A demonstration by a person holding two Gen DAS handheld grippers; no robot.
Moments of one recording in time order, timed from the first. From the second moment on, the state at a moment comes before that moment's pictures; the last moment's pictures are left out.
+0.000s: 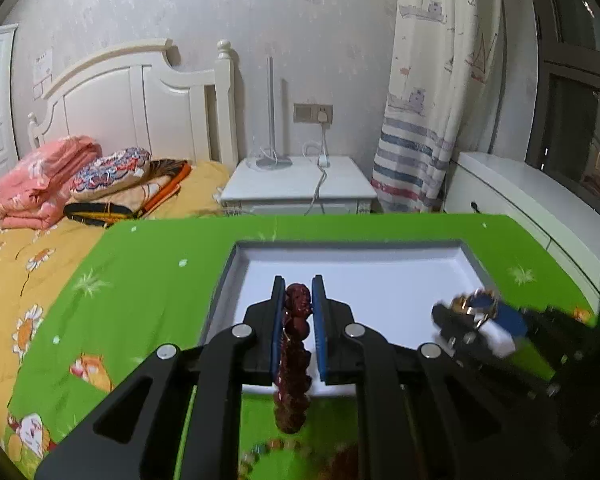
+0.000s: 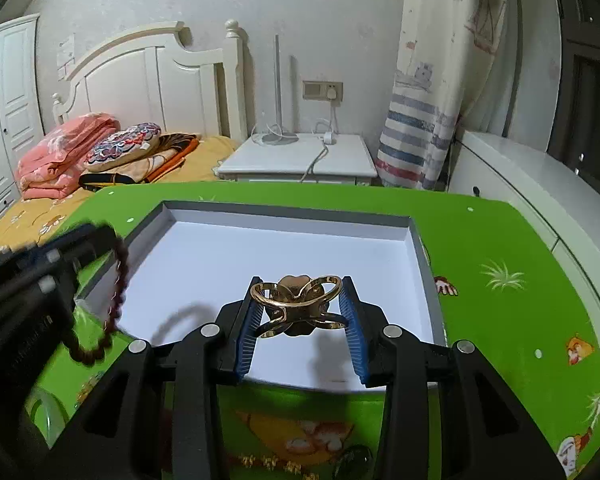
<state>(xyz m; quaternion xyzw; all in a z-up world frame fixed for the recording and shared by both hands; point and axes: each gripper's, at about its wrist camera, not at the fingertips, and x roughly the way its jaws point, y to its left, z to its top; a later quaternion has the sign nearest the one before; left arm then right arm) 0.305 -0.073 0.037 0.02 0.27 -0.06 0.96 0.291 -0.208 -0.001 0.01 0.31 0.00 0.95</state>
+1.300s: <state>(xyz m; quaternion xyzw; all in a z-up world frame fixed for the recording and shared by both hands) 0.311 -0.055 0.011 0.00 0.28 -0.01 0.96 0.295 -0.214 -0.008 0.01 0.33 -0.02 0.94</state>
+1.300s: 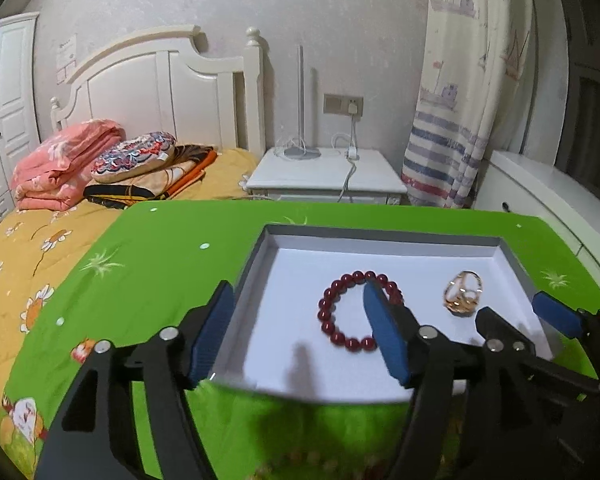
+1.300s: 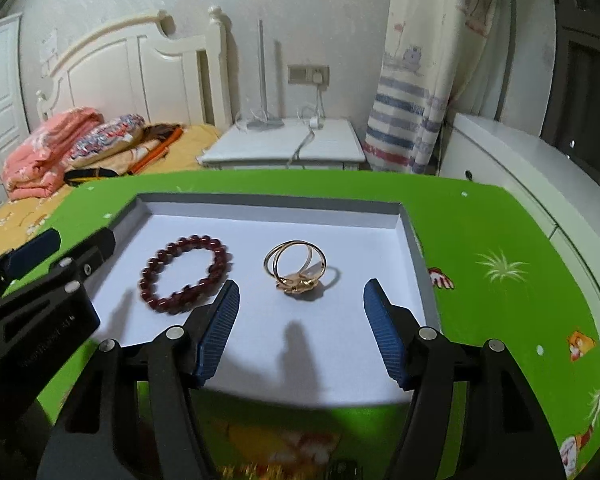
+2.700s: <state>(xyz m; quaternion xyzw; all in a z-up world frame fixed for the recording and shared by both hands) 0.134 0.045 -0.034 -0.04 0.37 -0.05 0.93 0.091 -0.173 -0.018 -0.02 0.30 0.05 0.95</state>
